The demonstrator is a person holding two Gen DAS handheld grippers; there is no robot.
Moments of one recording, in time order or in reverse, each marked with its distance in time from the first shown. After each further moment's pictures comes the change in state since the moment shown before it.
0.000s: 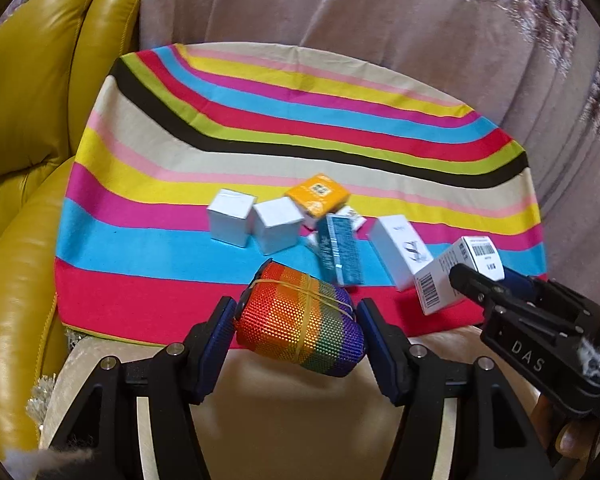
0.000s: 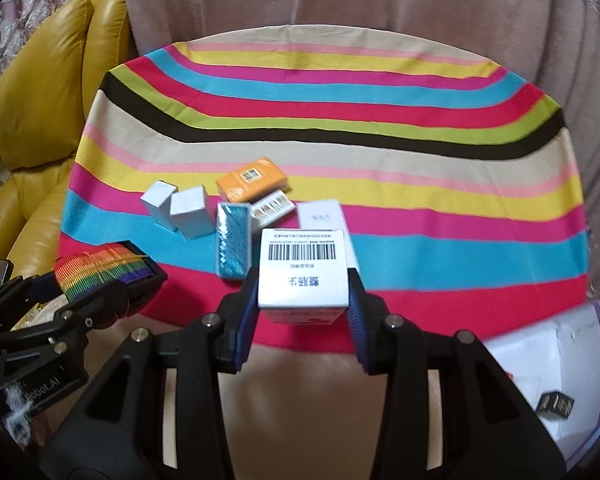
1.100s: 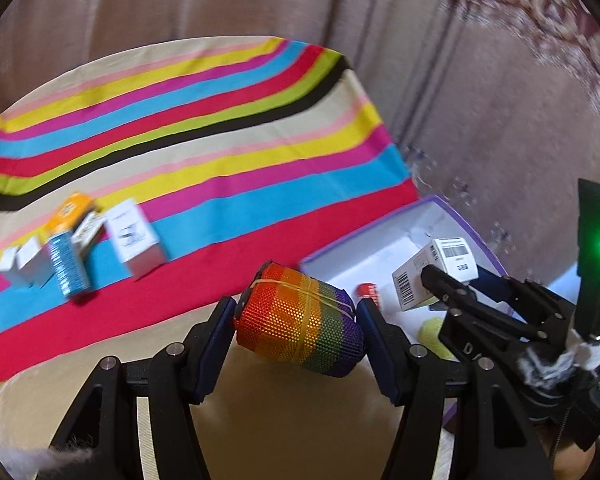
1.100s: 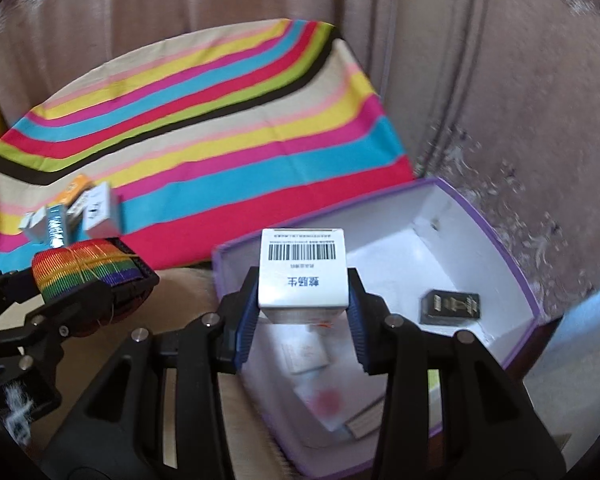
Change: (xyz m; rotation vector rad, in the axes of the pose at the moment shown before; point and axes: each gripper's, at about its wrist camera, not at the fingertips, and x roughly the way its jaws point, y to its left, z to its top) left arm 0.003 -0.225 -0.042 0.386 0.117 -0.306; right arm -0.073 -0.200 -0.089 0.336 0.020 -0.329
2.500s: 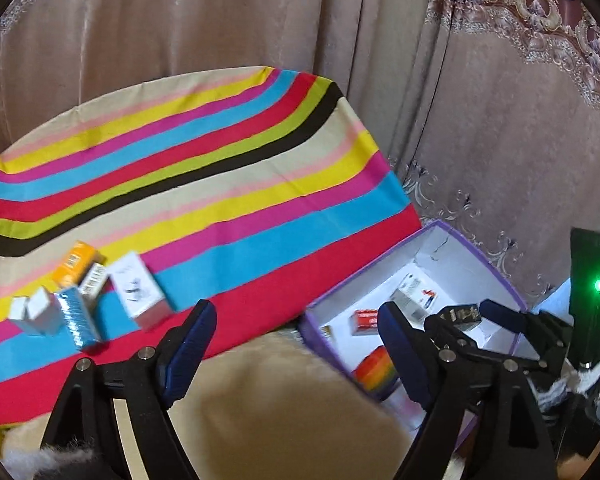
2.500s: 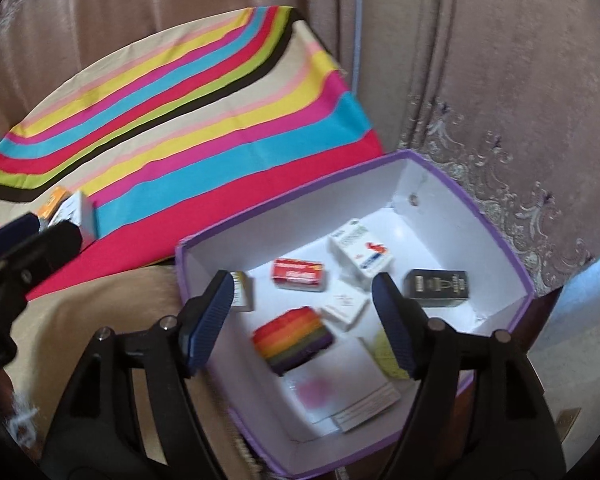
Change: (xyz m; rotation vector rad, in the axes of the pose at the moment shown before) left arm -0.008 0.011 0.022 0.064 -0.095 0.047; right arm 0.003 -0.005 0.000 0.051 0.043 0.004
